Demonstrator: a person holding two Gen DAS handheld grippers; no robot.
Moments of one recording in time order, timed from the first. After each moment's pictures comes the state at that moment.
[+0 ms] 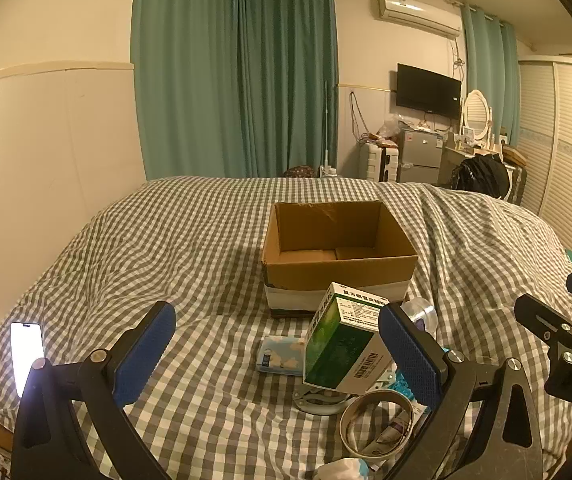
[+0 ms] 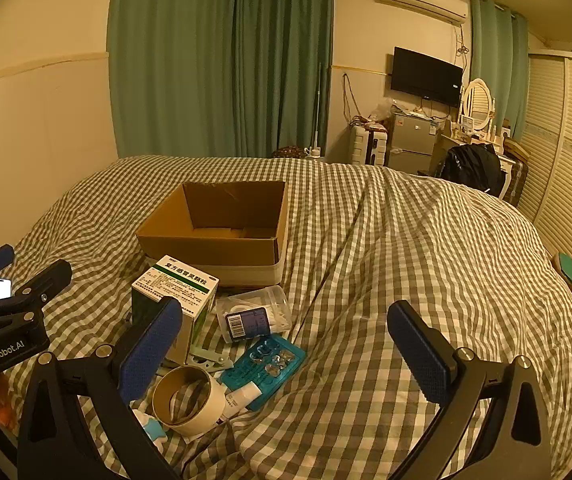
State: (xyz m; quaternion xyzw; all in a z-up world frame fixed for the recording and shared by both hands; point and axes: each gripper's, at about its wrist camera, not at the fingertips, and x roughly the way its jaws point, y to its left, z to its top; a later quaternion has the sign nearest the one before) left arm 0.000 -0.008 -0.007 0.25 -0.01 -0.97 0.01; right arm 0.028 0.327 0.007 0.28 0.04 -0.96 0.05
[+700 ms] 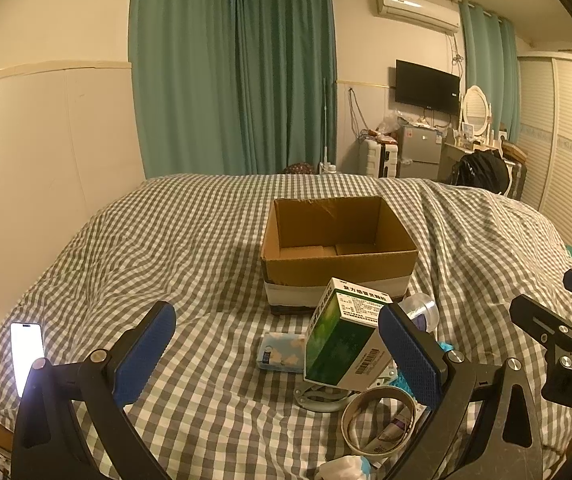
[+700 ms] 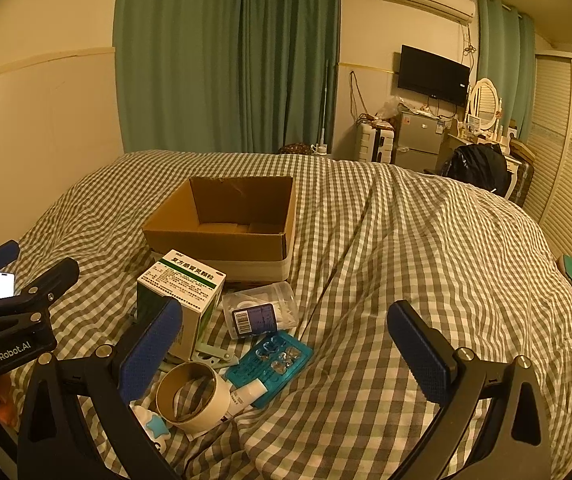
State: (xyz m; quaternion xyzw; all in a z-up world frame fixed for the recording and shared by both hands) left arm 0.001 -0.008 -0.010 0.26 -0.01 -0.97 0.01; right arm 0.027 0.324 0.004 0.29 0.05 -0.96 0.06
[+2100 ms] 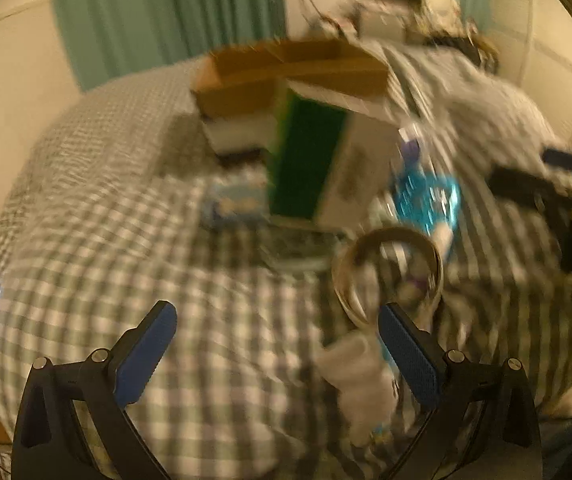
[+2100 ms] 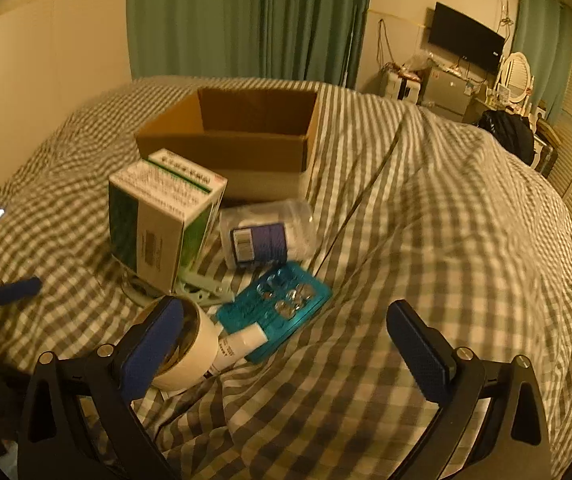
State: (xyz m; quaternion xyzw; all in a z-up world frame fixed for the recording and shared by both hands) left arm -0.006 0.018 -0.127 0.46 -0.09 -0.88 -0.06; right arm -0.002 0.315 -0.072 0.39 0.09 -0.91 0.08
